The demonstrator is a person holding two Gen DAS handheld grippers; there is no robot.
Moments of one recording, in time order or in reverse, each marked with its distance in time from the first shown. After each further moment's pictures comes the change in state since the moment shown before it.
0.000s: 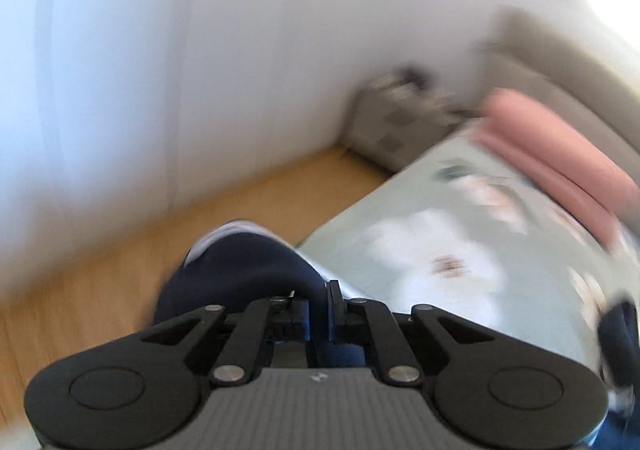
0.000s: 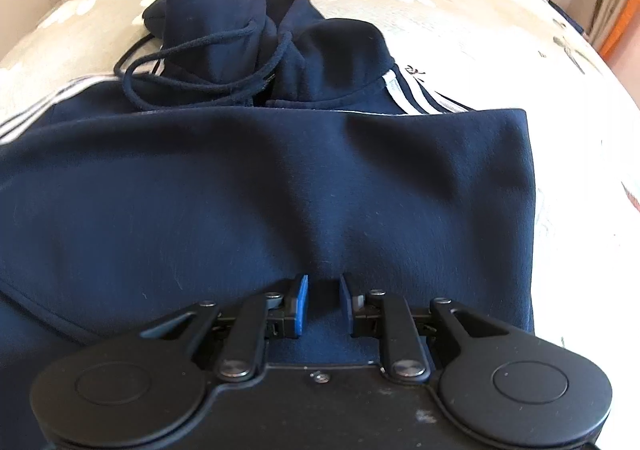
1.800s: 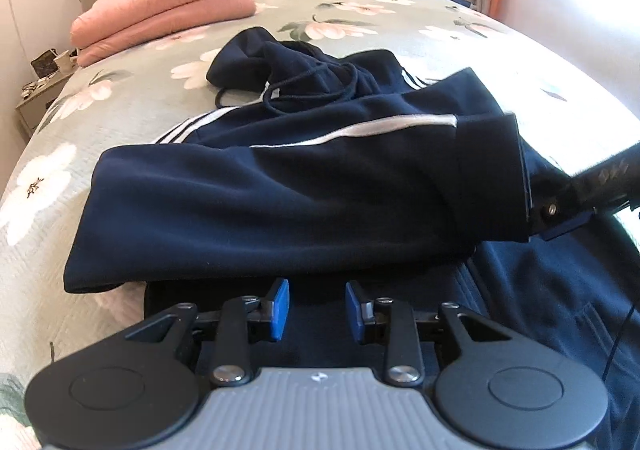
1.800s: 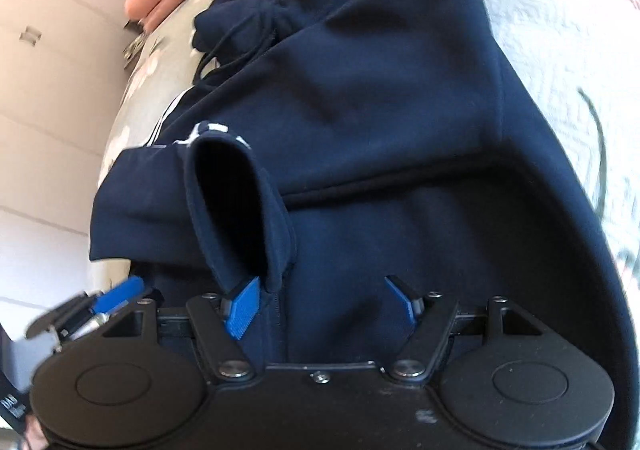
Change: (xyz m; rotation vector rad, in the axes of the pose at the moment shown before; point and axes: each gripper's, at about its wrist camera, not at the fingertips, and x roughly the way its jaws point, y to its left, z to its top) left arm -0.137 -0.218 -0.178 0.834 0.320 -0.586; right arm -0.064 -0.092 -0.088 0.268 0.116 0.419
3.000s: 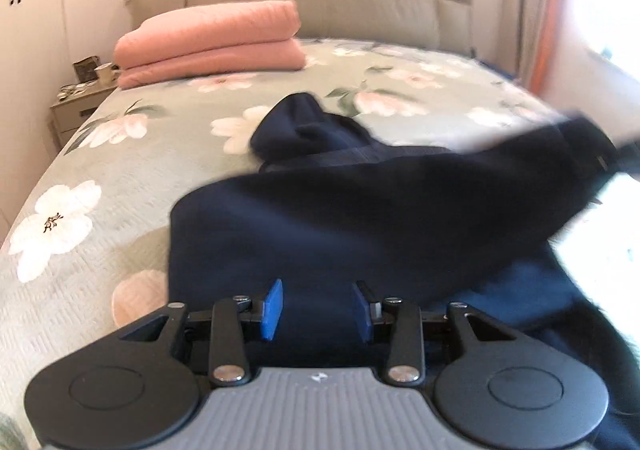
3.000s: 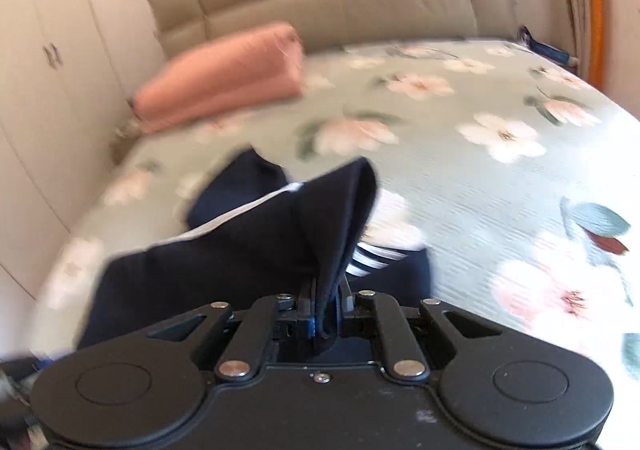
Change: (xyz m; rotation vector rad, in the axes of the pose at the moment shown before) left arm 0.024 0.032 0.063 -0.149 -0.129 0.084; right arm -0.087 0.003 0.104 -0.169 -0.357 -0.120
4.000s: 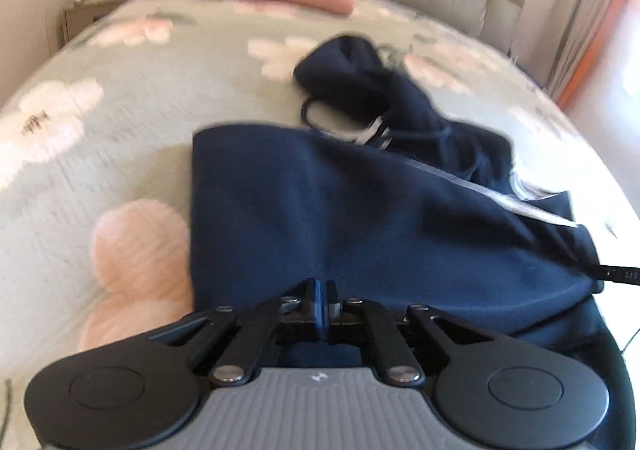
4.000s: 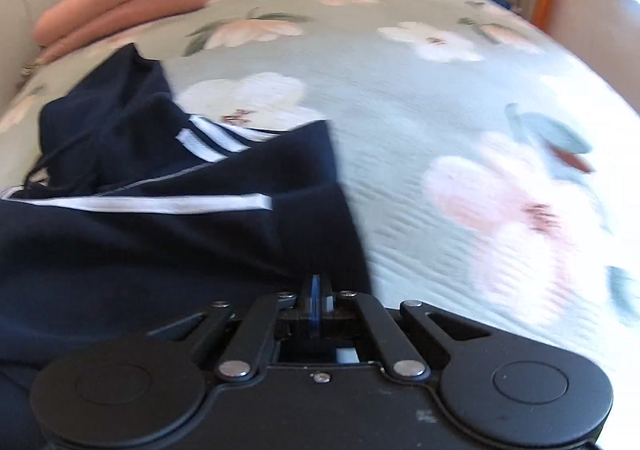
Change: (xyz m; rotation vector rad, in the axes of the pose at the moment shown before) left arm 0.050 0.057 -0.006 -0.204 0.102 -0.100; right arm 0.069 -0.013 -0.048 -0.052 0.069 -0.328
